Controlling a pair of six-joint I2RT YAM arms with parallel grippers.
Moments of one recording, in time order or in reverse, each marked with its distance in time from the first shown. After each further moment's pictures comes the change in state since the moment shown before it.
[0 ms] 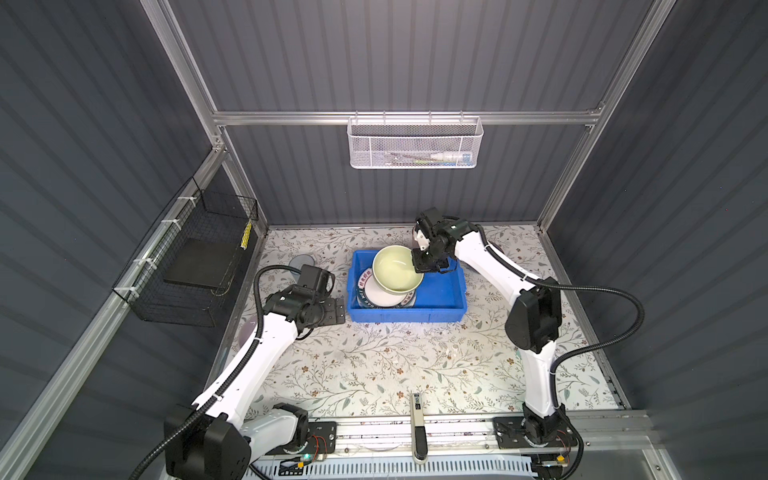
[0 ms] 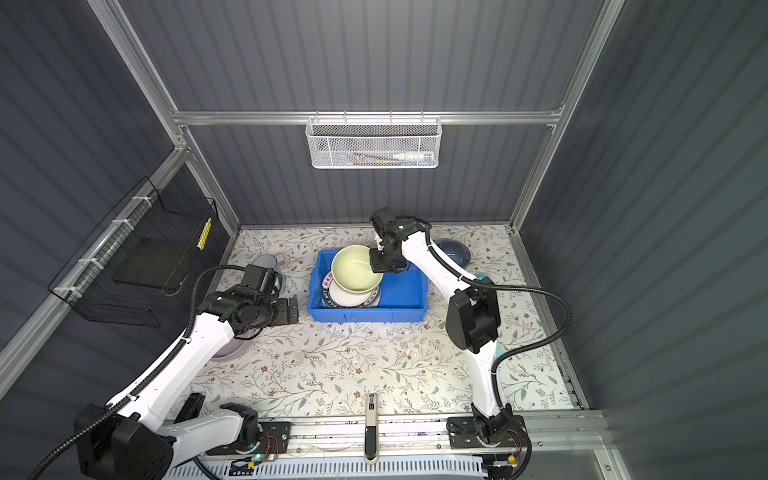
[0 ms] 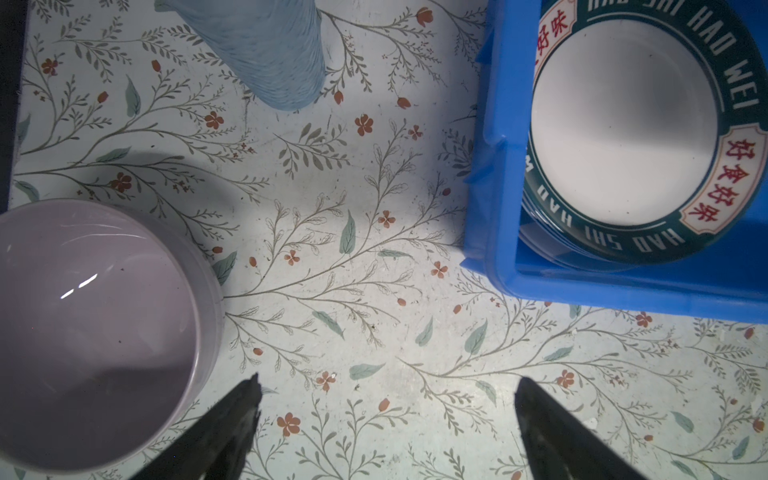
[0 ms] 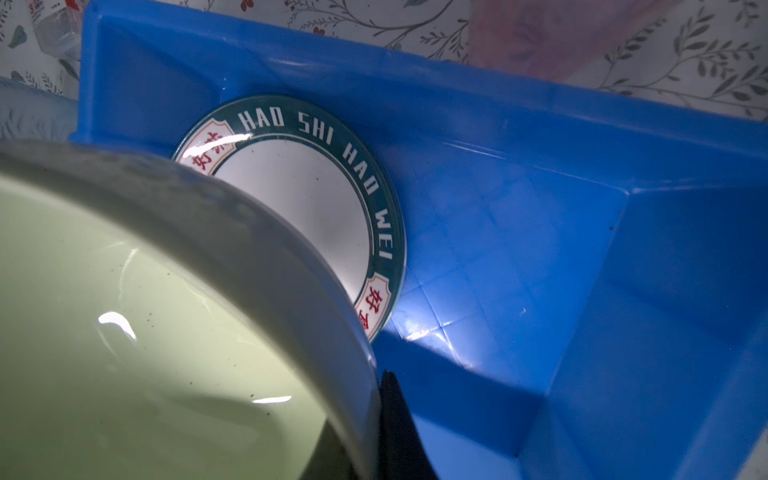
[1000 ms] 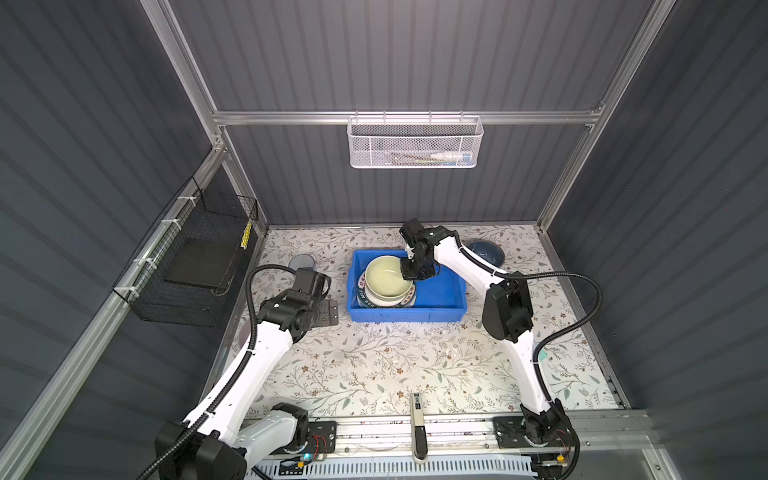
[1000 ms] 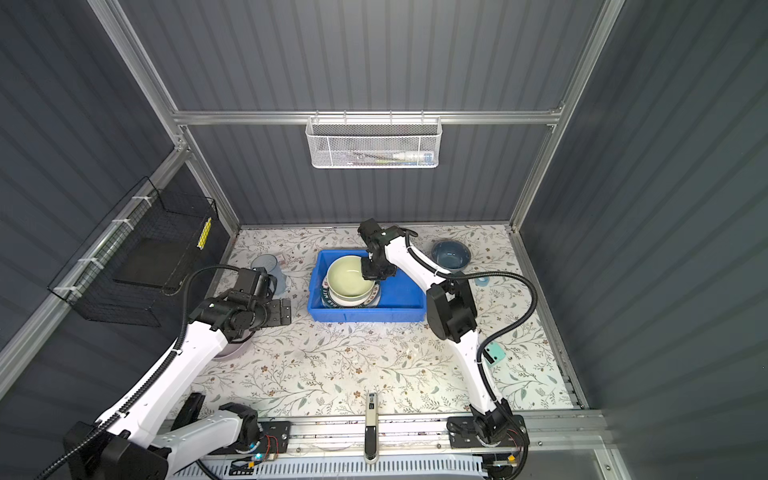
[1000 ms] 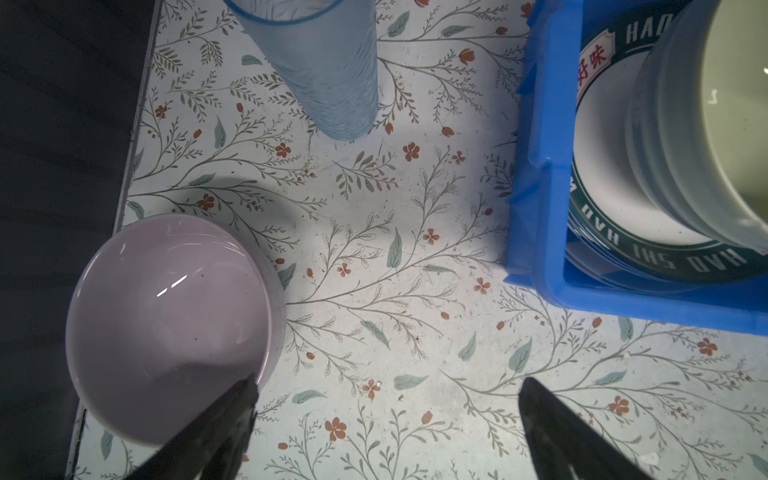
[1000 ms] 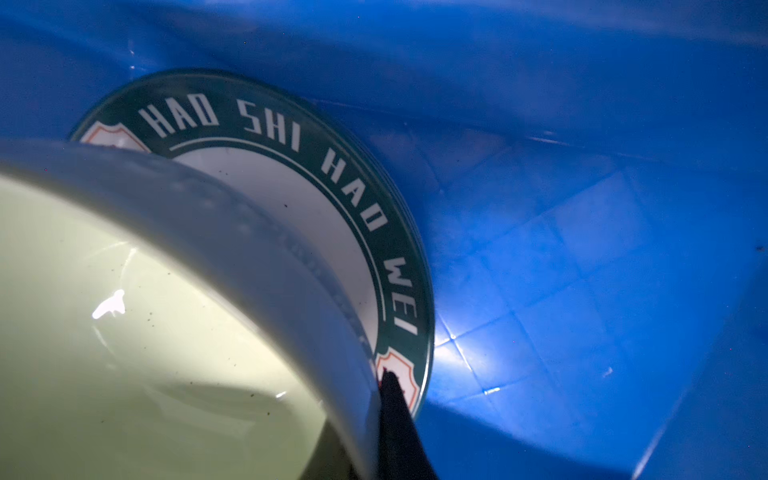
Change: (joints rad) left arm 0.000 -0.072 -0.019 -0.004 -0.128 0.039; right arm 0.032 0.192 0.103 -0.010 0.018 0.089
